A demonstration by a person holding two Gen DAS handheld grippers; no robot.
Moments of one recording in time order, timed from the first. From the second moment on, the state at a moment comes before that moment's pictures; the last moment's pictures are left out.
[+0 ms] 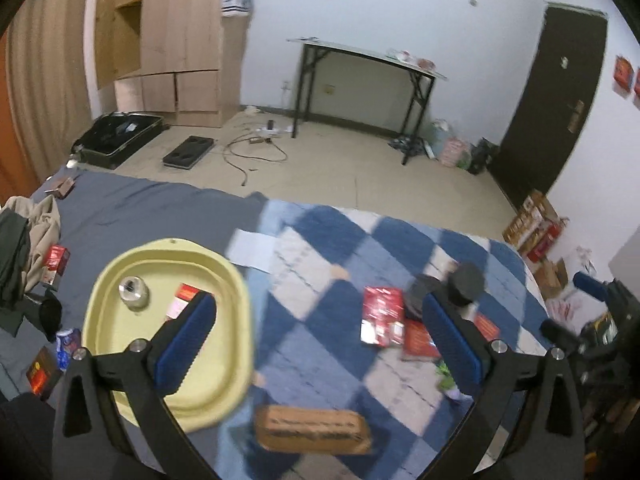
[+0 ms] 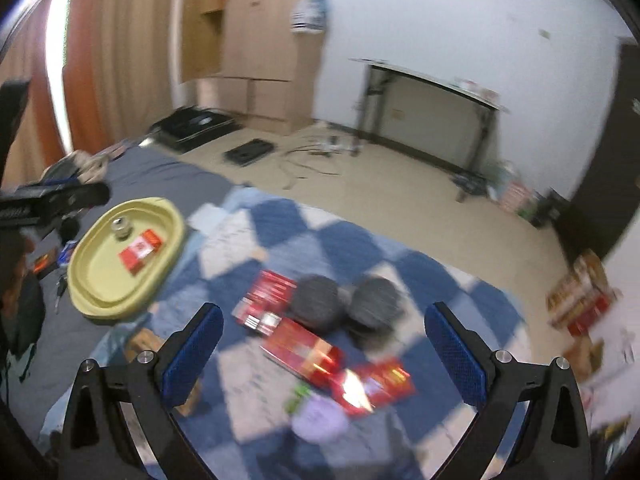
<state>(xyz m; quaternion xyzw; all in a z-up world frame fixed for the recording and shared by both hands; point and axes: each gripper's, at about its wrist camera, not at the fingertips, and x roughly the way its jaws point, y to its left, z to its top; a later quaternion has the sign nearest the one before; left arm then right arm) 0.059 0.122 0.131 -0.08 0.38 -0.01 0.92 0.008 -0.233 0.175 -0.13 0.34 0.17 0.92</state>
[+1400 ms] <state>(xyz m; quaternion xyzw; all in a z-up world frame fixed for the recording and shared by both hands) 0.064 0.051 0.021 -0.07 0.44 -0.04 0.89 -0.009 -0.341 0.085 -0.05 0.35 0.12 0.93</state>
